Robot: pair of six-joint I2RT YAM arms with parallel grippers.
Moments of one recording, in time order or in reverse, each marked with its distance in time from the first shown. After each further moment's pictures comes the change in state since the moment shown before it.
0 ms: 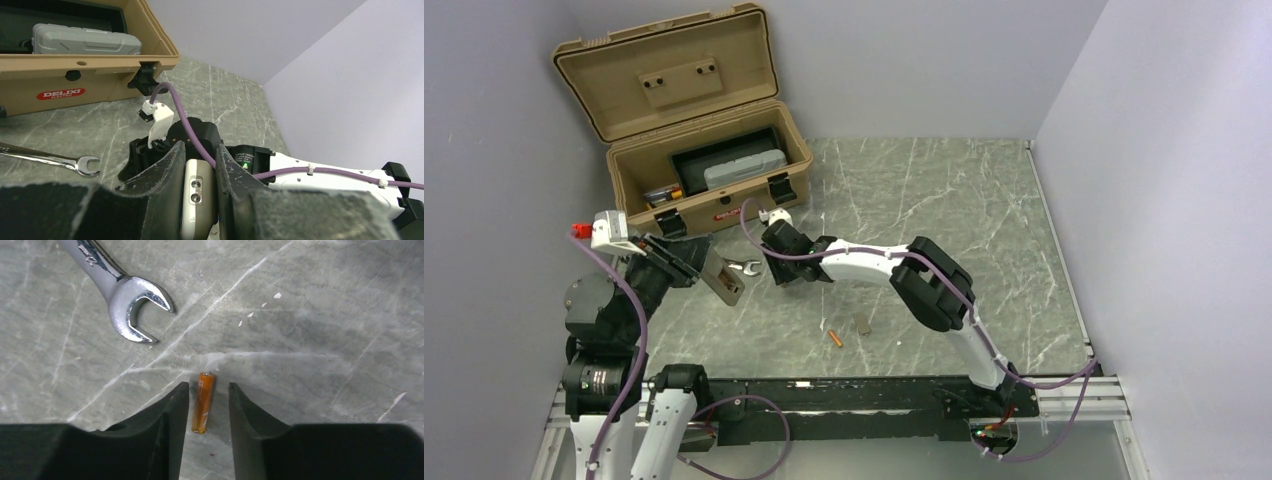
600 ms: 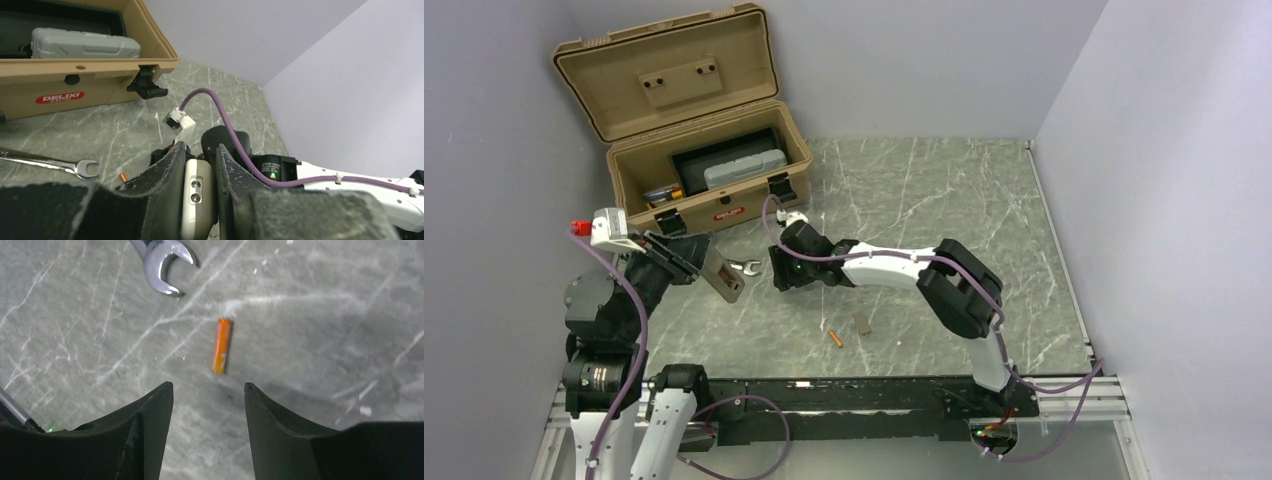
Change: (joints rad) left arm 0.000 0.010 0.002 0.031 -0.002 0.000; right arm -0.015 -0.199 -0.230 0.072 -0.109 0.113
